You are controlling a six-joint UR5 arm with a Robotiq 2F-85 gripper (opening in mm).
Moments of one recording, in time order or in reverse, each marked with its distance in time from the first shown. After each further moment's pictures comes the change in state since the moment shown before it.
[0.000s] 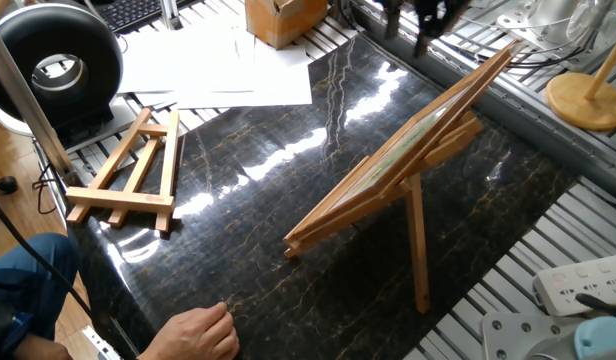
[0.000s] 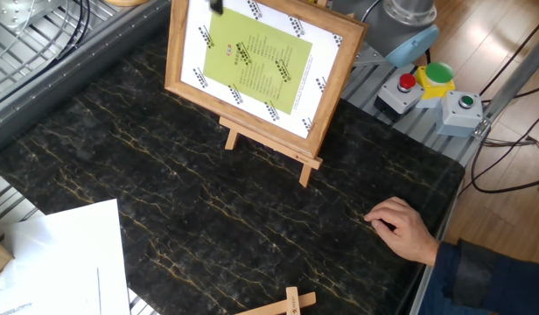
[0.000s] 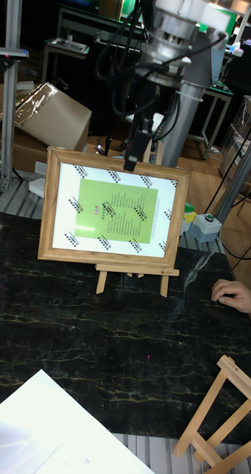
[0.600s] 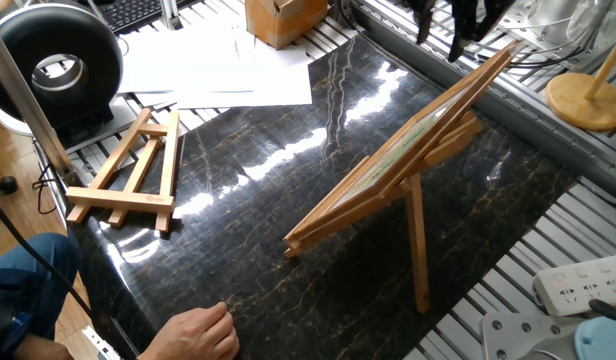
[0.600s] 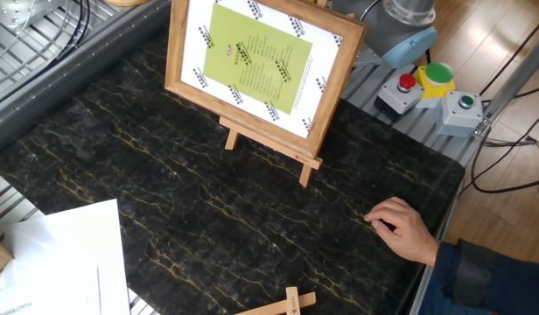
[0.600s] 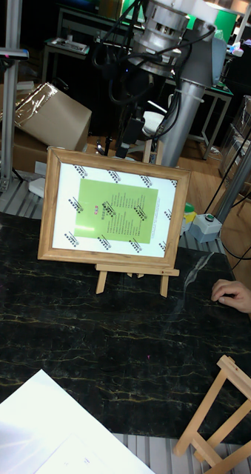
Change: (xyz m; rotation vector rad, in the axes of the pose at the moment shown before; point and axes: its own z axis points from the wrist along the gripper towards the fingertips) arm 0.020 0.023 0.001 0.011 0.031 -0.070
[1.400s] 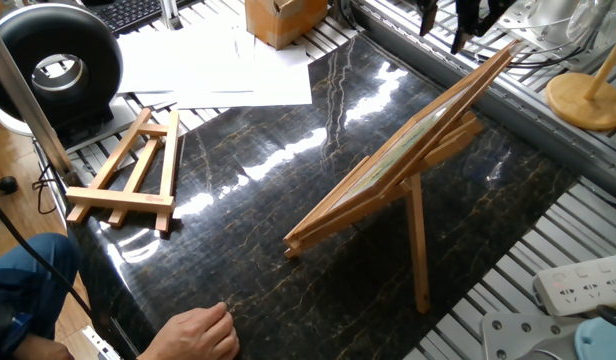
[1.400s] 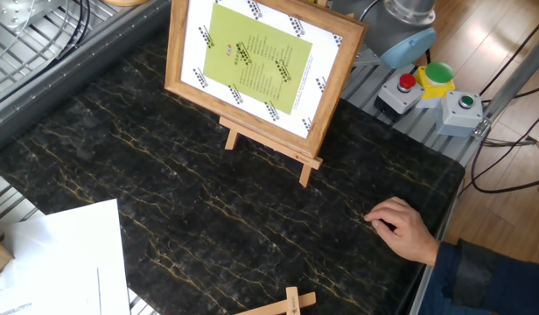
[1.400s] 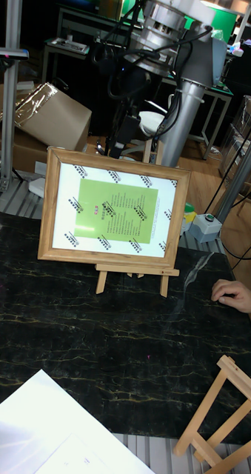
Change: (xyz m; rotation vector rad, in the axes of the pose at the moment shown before) arm 0.012 -0.015 0.001 0.078 0.038 -0.006
